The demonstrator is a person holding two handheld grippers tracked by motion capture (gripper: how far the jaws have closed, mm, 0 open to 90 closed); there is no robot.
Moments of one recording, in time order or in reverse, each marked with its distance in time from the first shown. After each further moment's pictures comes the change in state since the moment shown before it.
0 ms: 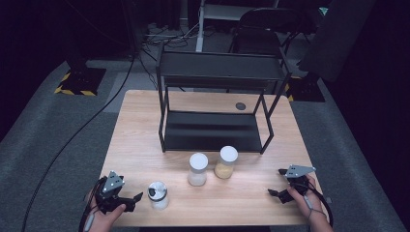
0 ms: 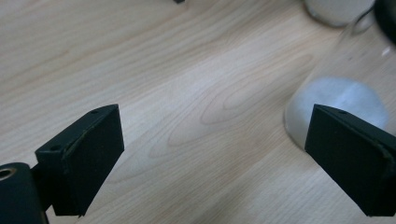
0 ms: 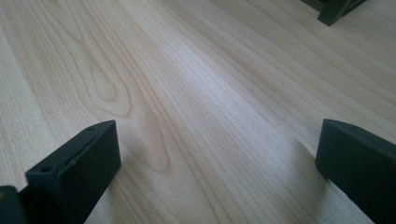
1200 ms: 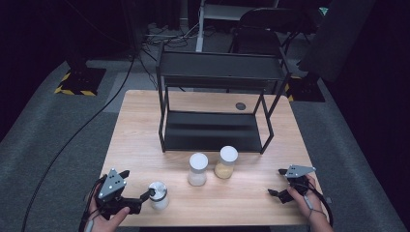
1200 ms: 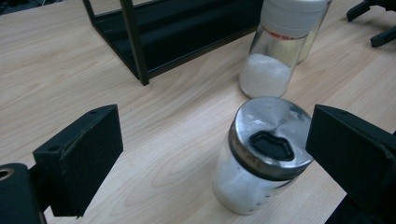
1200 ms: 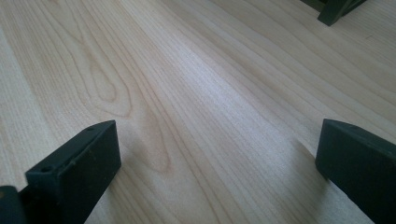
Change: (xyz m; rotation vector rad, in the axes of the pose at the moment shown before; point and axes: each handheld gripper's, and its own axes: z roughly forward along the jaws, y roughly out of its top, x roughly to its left) left arm -0.036 0.023 -0.033 -0.149 -0.049 0.022; right arm 0.000 0.000 0.000 0.000 0.000 0.000
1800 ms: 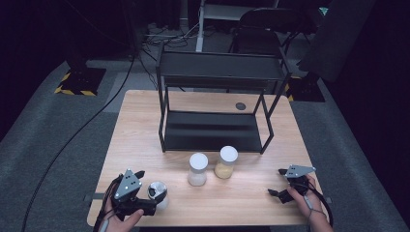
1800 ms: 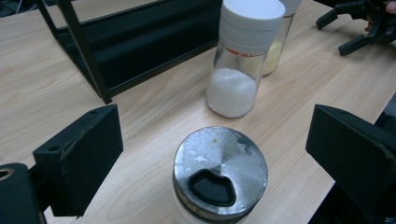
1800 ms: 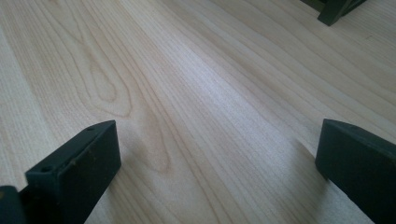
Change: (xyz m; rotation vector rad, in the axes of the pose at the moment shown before) left arm -0.019 0.011 0.019 -0.013 -0.061 0.022; right arm 0.000 0.000 0.000 0.000 0.000 0.000
